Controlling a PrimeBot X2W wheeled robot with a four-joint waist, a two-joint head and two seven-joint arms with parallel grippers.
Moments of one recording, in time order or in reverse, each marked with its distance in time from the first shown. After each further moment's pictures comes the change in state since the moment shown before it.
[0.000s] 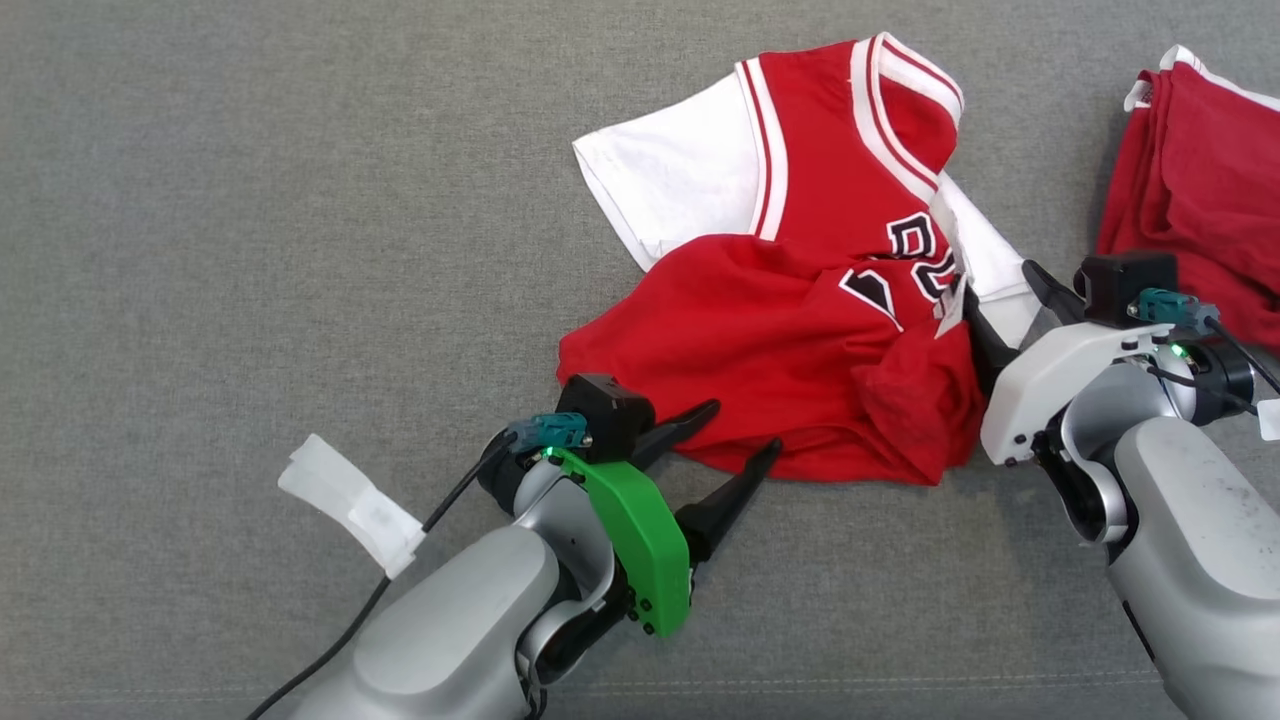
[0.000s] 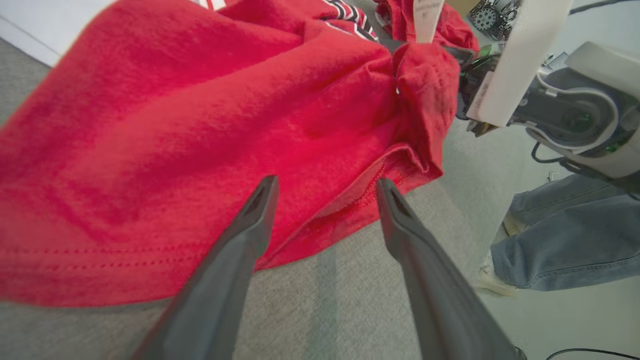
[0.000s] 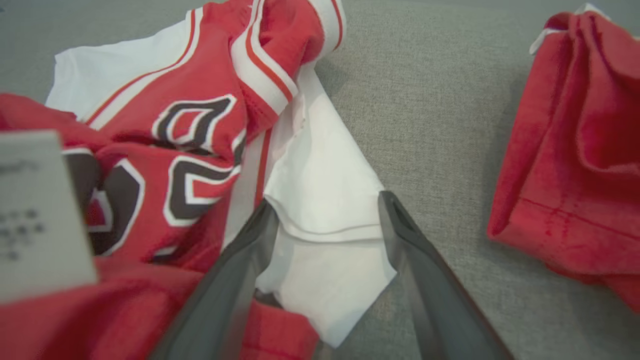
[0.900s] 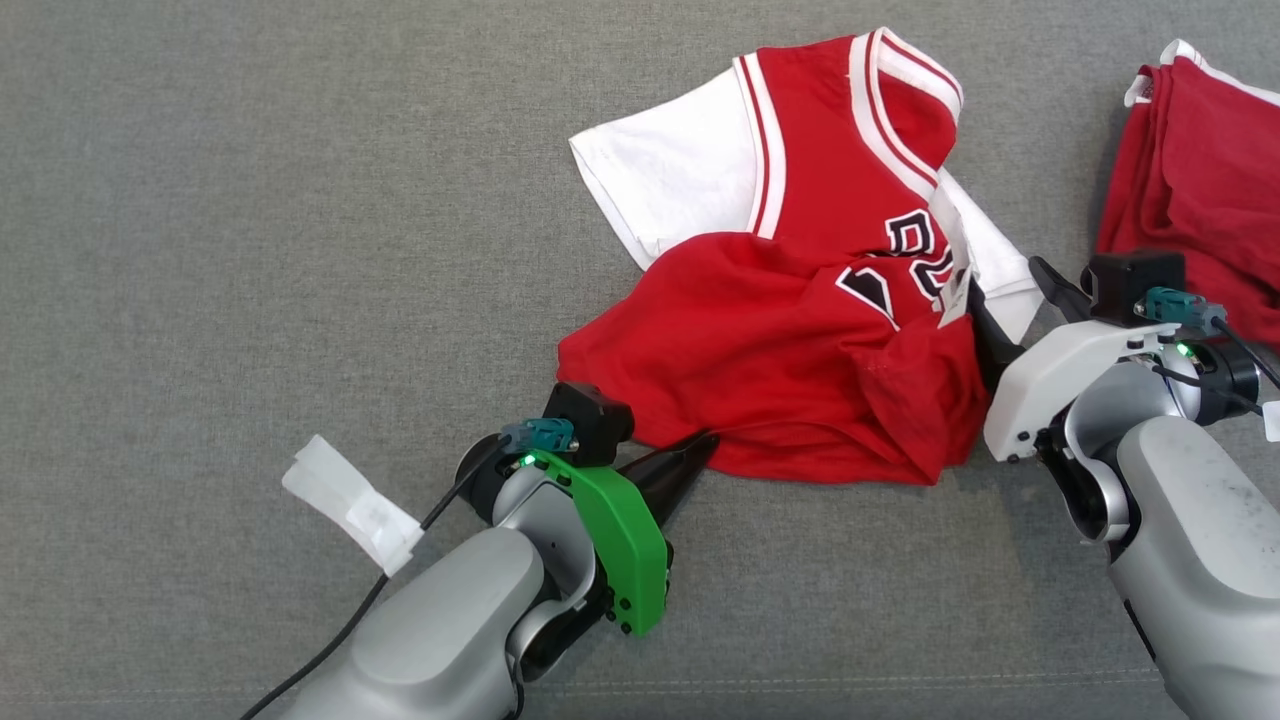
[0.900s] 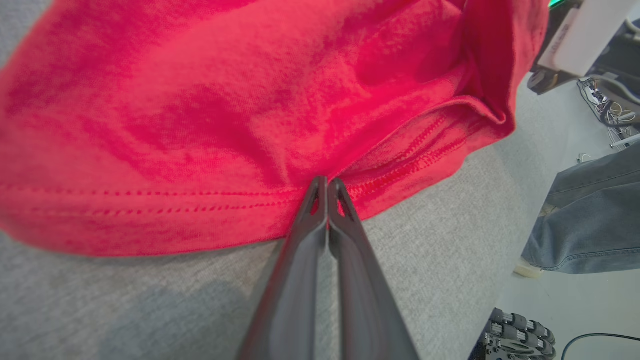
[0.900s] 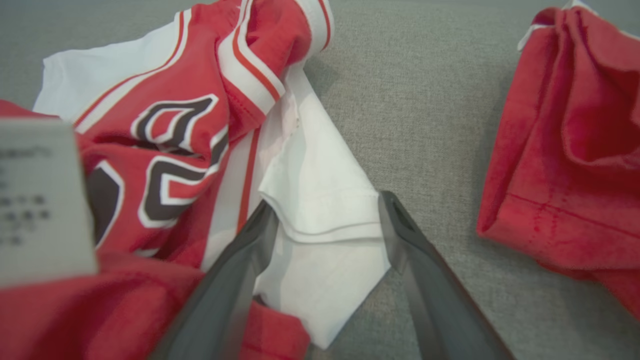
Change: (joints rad) left arm -0.021 -0.006 -0.026 0.130 0.007 -0.019 -0.020; right arm 0.000 0.001 -0.009 0.001 0.000 -0.007 -0.010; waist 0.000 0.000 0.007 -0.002
